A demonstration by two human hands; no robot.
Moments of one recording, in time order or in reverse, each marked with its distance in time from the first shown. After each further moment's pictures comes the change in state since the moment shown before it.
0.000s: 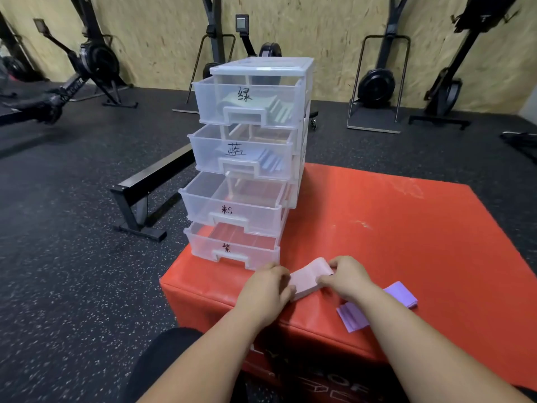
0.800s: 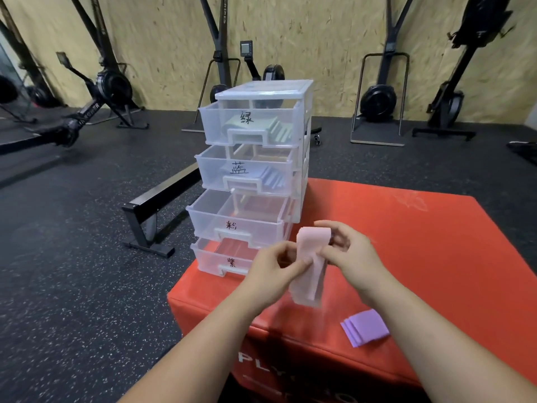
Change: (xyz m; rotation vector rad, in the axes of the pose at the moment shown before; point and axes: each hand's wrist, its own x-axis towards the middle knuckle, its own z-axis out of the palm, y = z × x) left_hand 0.011 0.057 -0.070 -0.744 0.088 0.011; right_hand -0.053 -0.053 -0.065 0.869 0.068 -0.453
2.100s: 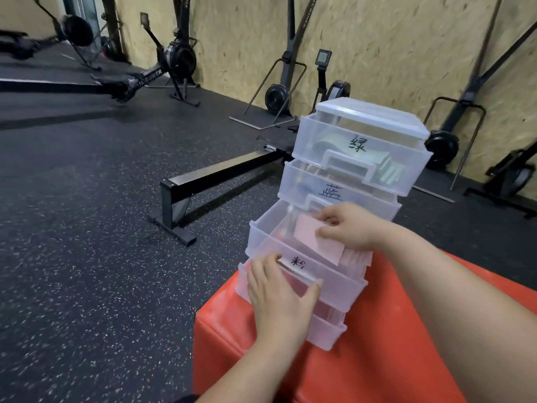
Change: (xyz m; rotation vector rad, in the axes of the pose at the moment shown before) left_hand 0.037 -0.064 -0.068 0.459 0.811 -0.102; right_hand 0.211 -0.077 0.134 -1.052 -0.535 -0.121
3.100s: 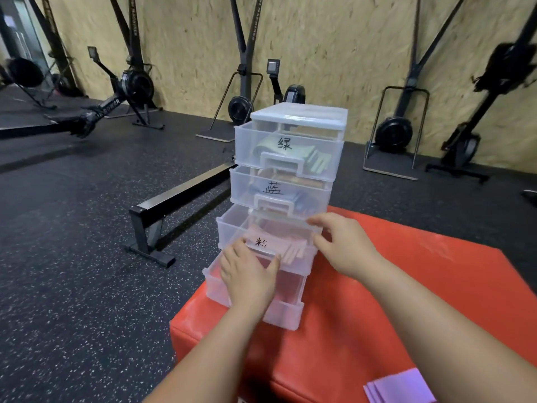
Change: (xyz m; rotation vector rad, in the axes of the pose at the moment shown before) left_hand 0.020 0.028 0.023 0.226 -0.045 -0.002; right_hand -0.115 0.049 0.019 0.083 0.463 0.024
